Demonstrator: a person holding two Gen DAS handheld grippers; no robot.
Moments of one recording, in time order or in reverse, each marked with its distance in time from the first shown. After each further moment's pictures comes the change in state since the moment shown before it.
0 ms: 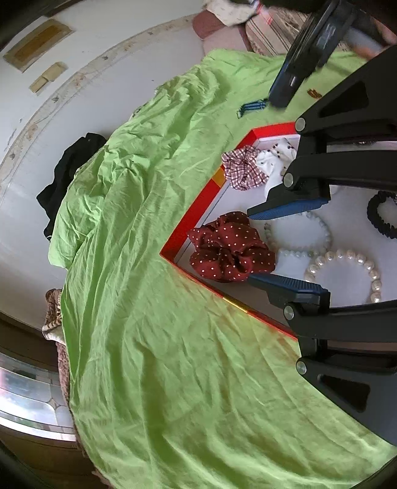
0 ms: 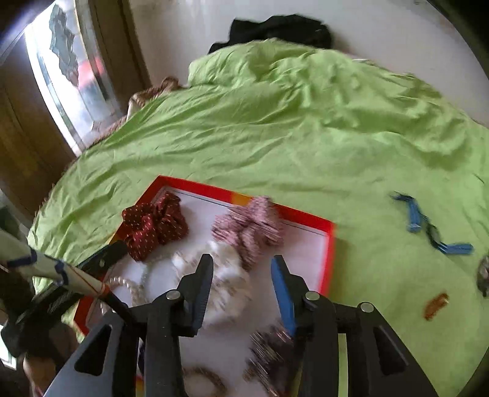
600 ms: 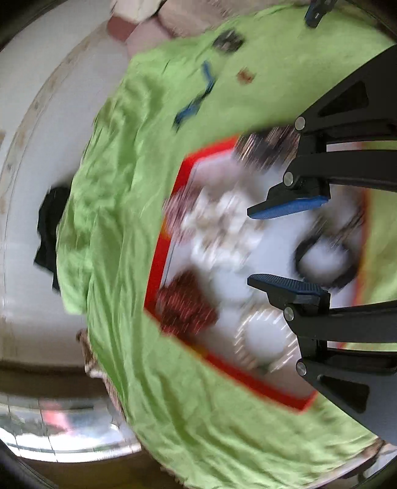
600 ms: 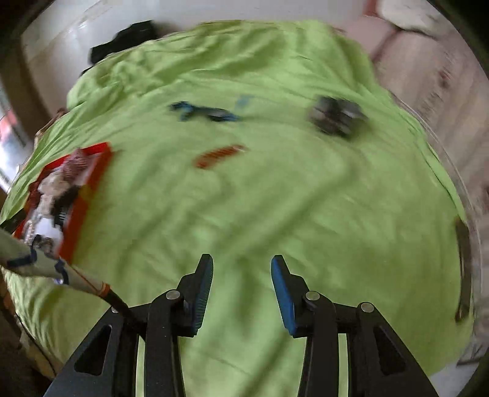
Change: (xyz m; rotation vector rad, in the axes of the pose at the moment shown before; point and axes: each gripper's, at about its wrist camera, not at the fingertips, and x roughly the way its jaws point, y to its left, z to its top) left arm -0.047 -0.099 -0.091 0.324 -0.014 0.095; right arm -0.139 -0.227 -0.206 0.372 0.052 -0.292
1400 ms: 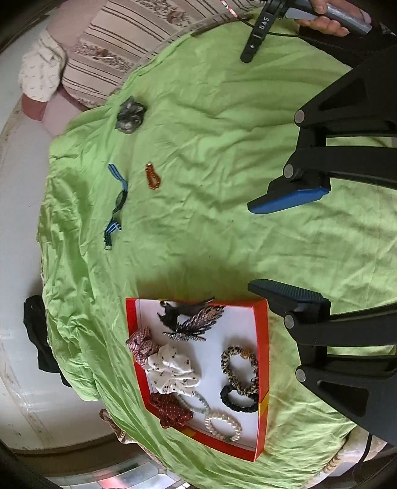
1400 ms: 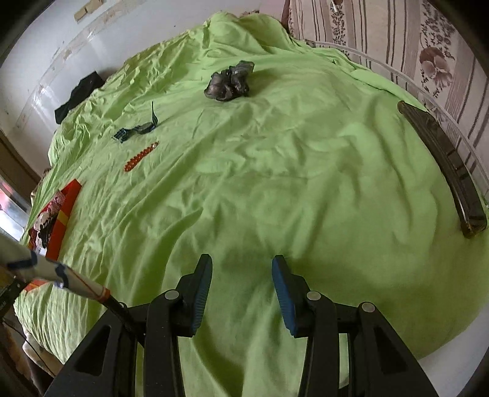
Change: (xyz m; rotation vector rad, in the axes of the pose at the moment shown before) left arm -0.041 -0.160 -0.082 0.306 0.138 -0.080; right arm 0.000 -0.117 -0.079 0.270 -0.079 0.090
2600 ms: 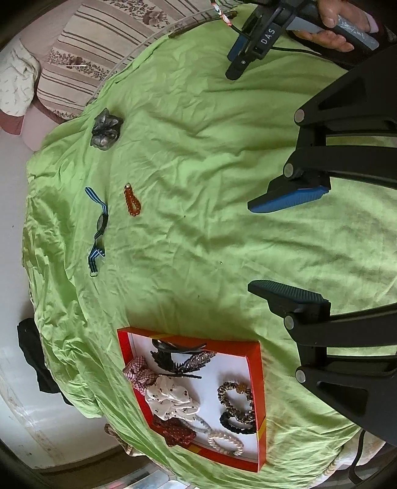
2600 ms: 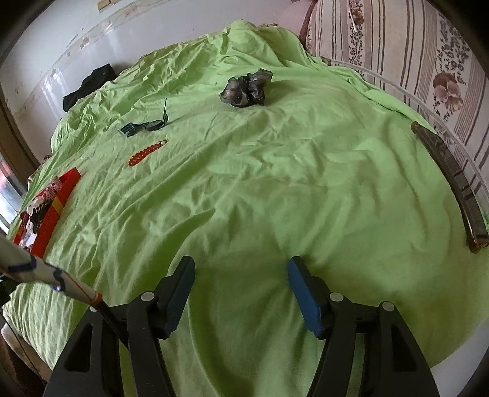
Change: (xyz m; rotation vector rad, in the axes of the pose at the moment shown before) left arm 0.014 -0.045 -0.003 0.061 0.054 -0.001; right arm 0.011 0.018 -0.008 -0.099 -0.061 -0.037
